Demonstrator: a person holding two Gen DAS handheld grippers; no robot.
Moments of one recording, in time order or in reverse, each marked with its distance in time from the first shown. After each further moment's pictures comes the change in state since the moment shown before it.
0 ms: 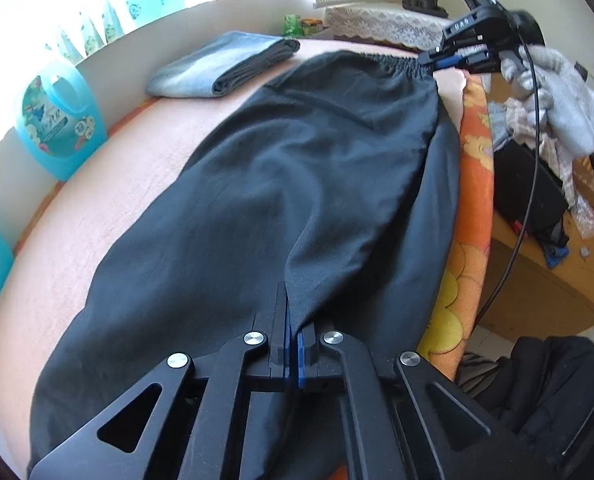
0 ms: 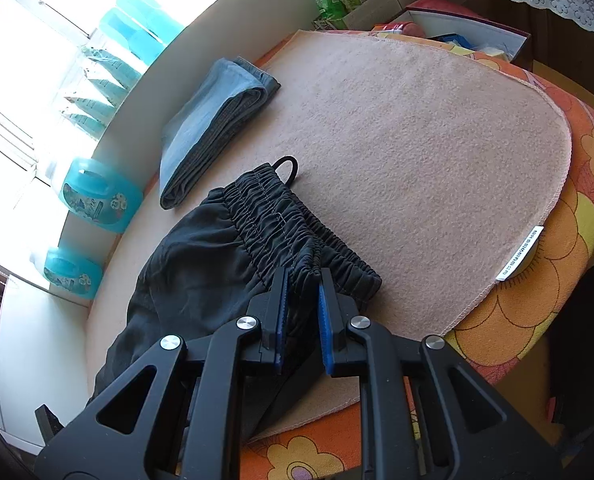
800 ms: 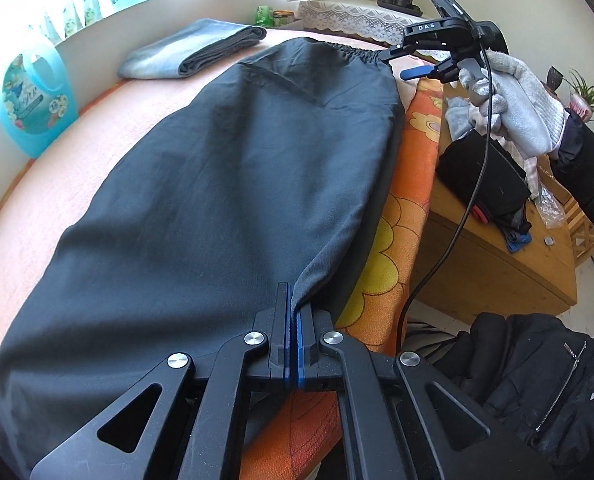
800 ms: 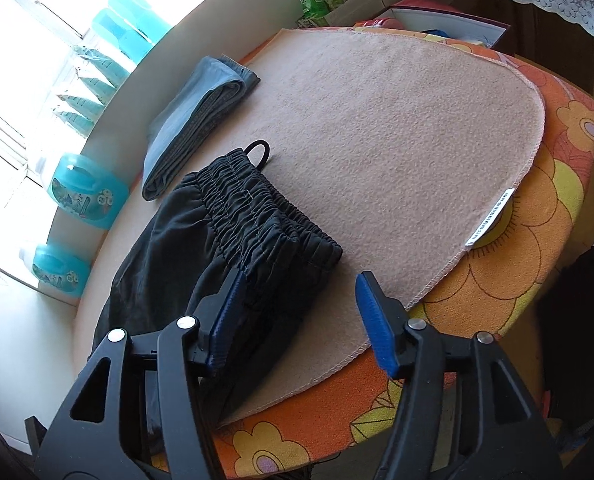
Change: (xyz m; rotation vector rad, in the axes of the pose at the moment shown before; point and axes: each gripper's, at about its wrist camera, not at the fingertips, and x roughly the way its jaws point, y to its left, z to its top) left arm -0.009 -0.016 -0.029 0.012 0.057 -0.131; right arm 0.013 -0.024 -0.023 0.011 0.008 -0.052
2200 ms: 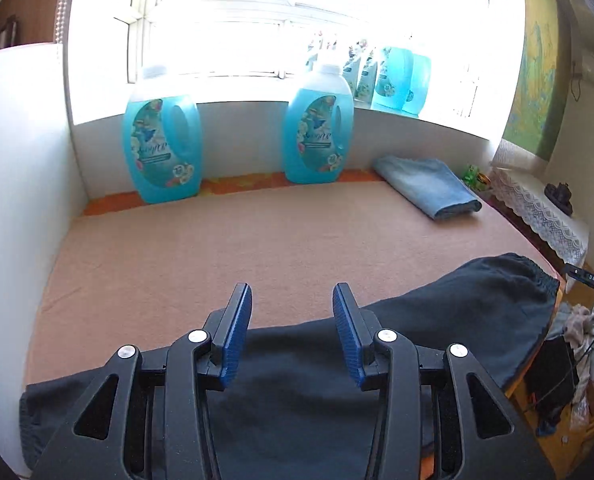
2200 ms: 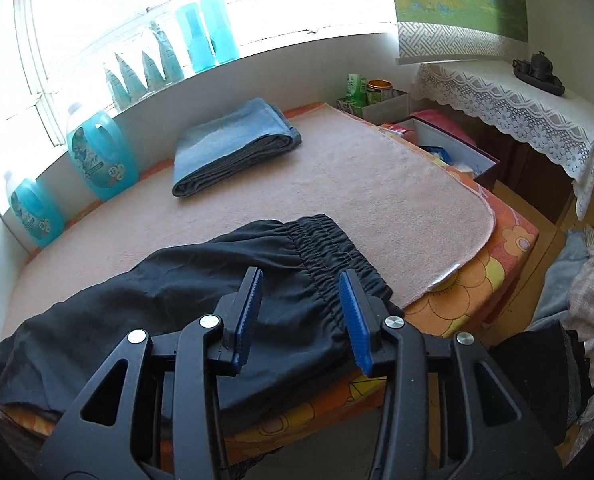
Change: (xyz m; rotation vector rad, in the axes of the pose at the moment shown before) left arm -0.170 0.185 -0.069 -0.609 -0.365 0.388; right arm -0.082 0.111 -0.048 -0.426 -0.220 -0.136
